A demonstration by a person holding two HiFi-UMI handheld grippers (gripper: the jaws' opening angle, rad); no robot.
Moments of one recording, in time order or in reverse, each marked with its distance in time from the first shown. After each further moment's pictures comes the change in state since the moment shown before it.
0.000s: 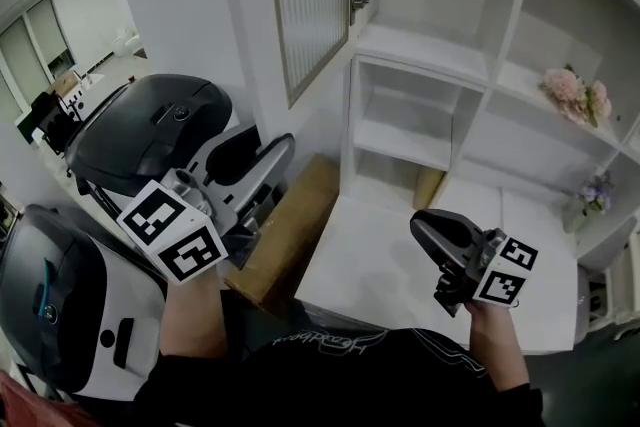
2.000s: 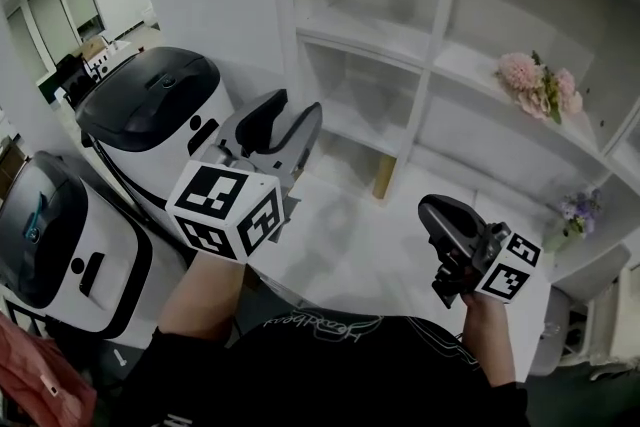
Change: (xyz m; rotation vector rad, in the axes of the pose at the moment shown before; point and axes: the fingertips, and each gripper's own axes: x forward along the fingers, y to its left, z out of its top) left arm 0.137 -0.126 -0.027 0.122 0.050 0.393; right arm -0.171 -0.061 0.059 0.053 -0.068 0.124
